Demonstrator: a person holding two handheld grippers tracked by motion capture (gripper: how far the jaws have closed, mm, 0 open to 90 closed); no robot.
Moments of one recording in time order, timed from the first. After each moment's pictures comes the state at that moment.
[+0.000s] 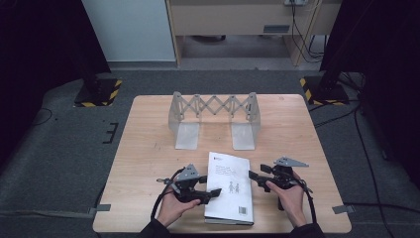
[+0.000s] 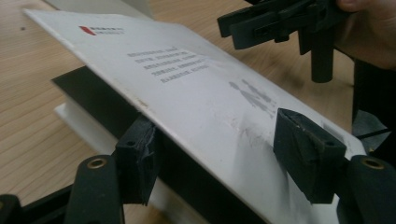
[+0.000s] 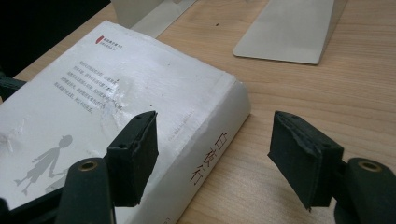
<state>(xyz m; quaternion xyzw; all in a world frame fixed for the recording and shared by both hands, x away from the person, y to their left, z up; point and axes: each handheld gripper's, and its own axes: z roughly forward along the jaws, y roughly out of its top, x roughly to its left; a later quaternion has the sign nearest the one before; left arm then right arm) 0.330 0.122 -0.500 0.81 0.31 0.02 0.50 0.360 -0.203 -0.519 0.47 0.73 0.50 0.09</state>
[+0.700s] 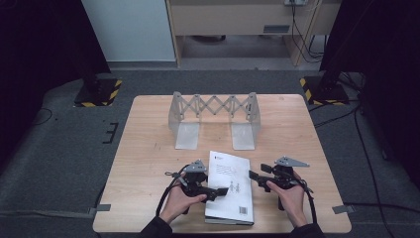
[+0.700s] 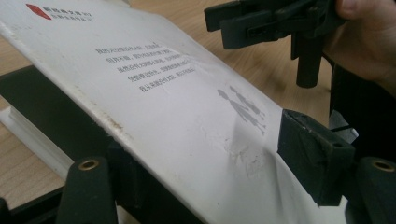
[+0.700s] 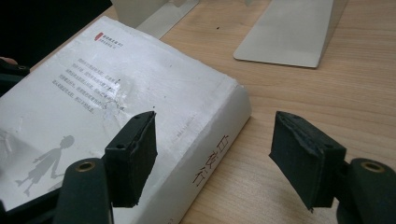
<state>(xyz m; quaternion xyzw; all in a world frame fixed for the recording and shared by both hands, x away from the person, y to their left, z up) 0.347 0.107 -0.502 0.81 0.32 -0.05 0.49 0.359 -0.204 -0.516 0.47 0.73 0.50 0.09</state>
